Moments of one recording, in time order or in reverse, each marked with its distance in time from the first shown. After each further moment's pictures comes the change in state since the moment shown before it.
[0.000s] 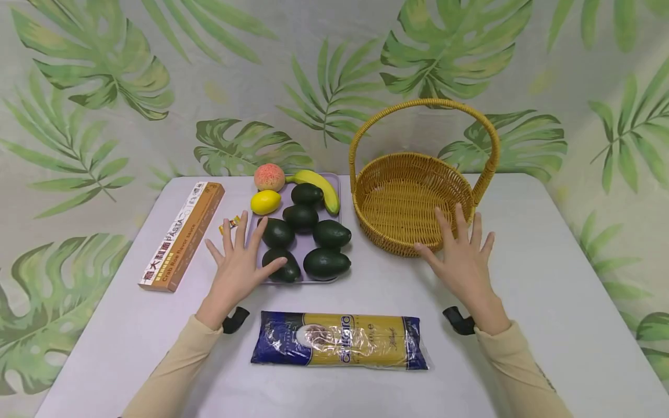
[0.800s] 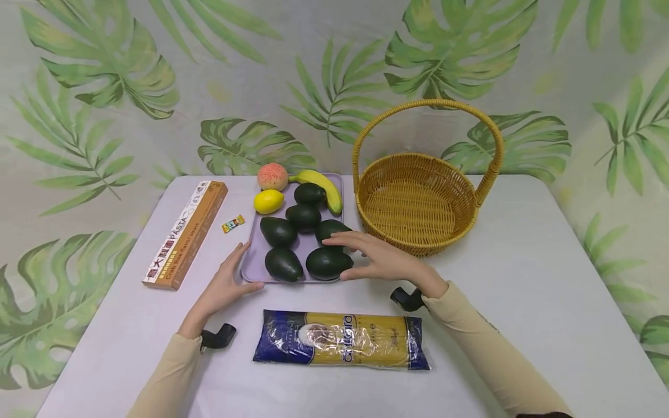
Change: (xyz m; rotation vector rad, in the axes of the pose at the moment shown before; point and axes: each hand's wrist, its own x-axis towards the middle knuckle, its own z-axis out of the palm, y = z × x) left_hand -0.025 -0.066 0.022 -0.558 -0.177 -0.074; right_hand 0.049 -0.096 0.031 0.465 -0.573 -0.591
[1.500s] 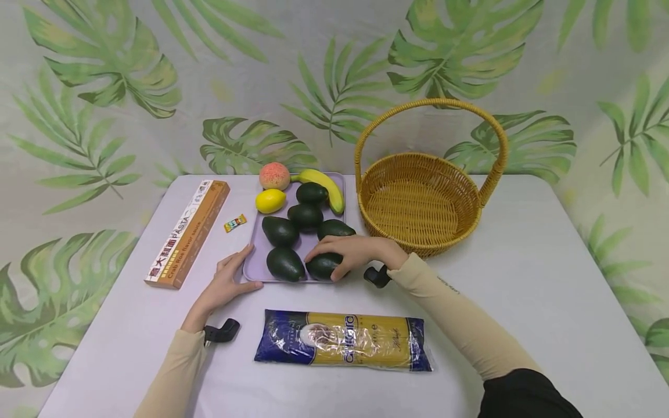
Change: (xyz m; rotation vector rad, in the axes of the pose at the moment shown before) left_hand 0.003 -0.016 -0.001 -0.035 -0.029 -0.056; right_hand 0.063 0.010 -0.001 -0.077 -0.409 0.002
